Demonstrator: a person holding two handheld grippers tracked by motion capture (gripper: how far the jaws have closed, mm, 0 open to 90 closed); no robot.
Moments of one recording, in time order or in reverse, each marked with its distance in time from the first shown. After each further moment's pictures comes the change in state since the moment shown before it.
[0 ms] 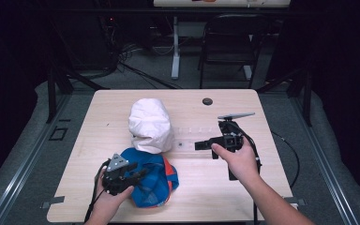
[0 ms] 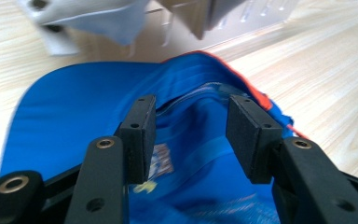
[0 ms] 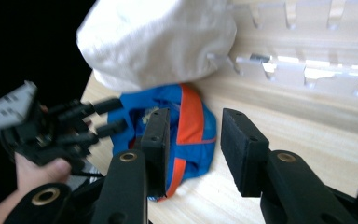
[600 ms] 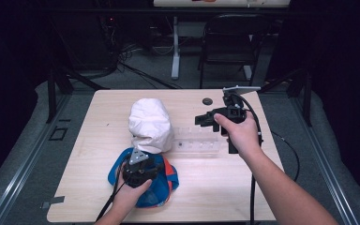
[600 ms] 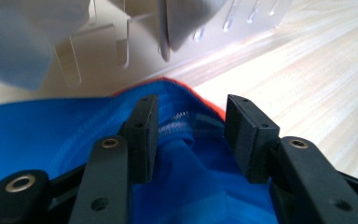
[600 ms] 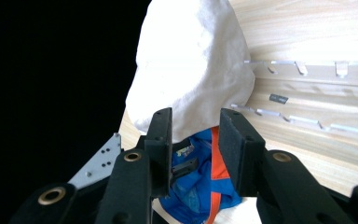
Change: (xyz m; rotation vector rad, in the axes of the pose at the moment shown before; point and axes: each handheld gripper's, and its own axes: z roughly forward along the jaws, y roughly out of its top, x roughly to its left) left arm -0.029 0.018 0.050 0.022 -0.035 0.020; right arm 0.011 0.064 -0.028 -0.023 0.079 0.131
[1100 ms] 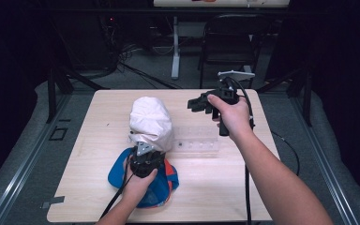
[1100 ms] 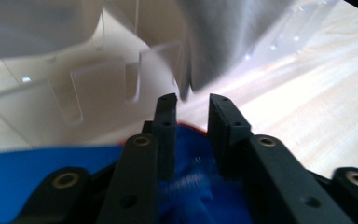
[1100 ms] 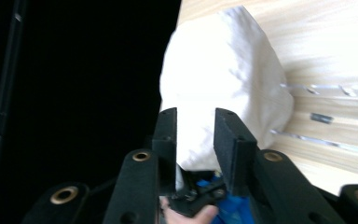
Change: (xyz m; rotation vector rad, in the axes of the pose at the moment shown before) left arm 0.006 0.015 0.031 -0.048 0.041 -0.017; right arm 0.017 0.040 0.008 0.012 0.073 0.111
